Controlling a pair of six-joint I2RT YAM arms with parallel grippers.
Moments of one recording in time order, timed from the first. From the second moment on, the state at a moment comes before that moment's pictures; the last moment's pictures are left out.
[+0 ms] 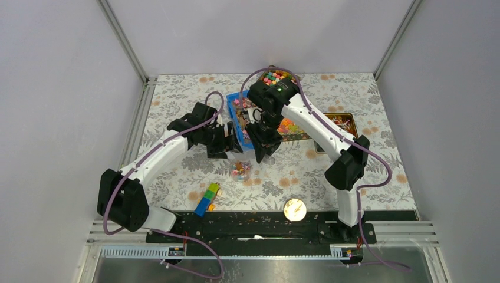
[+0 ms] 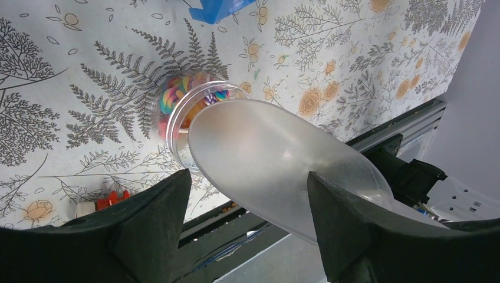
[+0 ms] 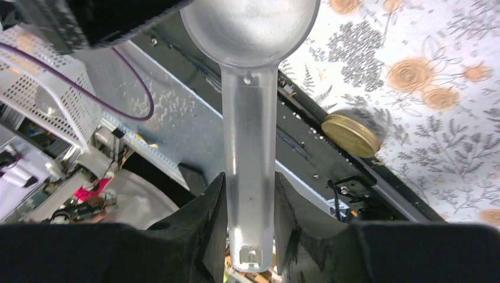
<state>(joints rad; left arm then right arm) -0.44 1.40 1.09 -0.71 0.41 -0.60 0.77 1.99 2.12 -1.62 -0.43 0.21</state>
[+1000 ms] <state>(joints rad) -0.31 1.69 1.32 -0.53 0.47 -0.76 0.57 1.98 2.16 -1.54 -0.11 0.14</state>
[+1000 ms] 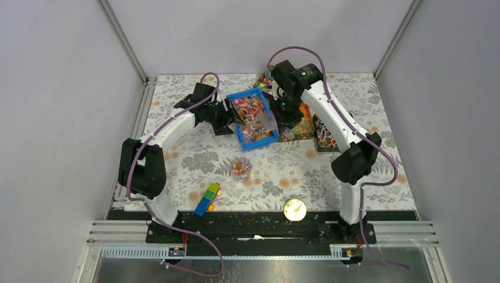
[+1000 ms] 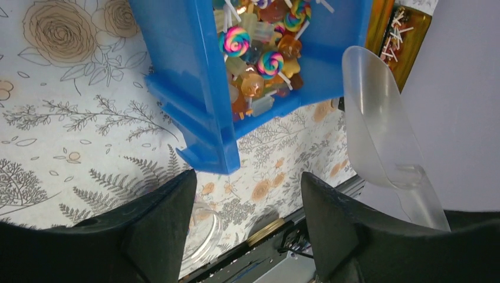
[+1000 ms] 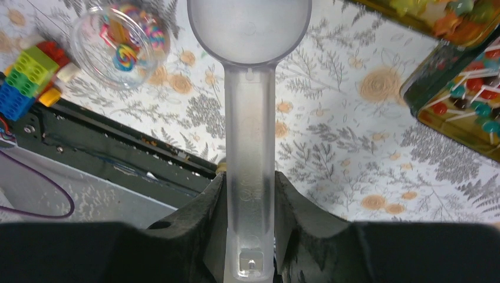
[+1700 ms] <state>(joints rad) -0.33 1.90 1.51 -0.65 0.34 -0.76 0.62 2.10 2.25 -1.61 -0.12 0.16</state>
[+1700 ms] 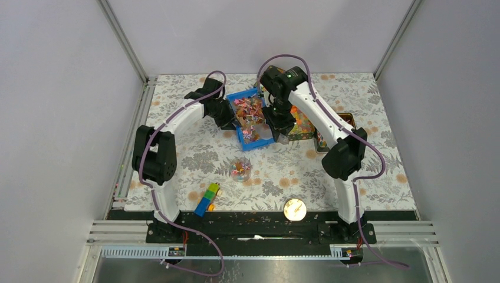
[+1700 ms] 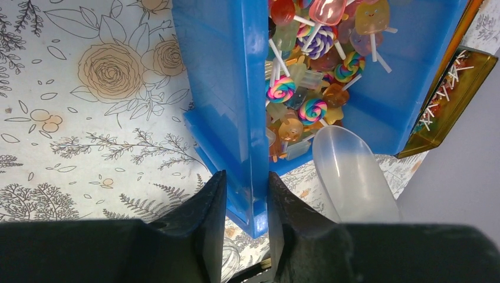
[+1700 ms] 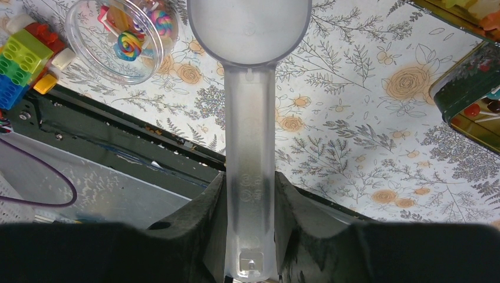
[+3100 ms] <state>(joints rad) -0.42 1.80 1.38 -0.63 0.33 -0.76 0.70 2.24 2.27 -1.62 -0.04 0.20</state>
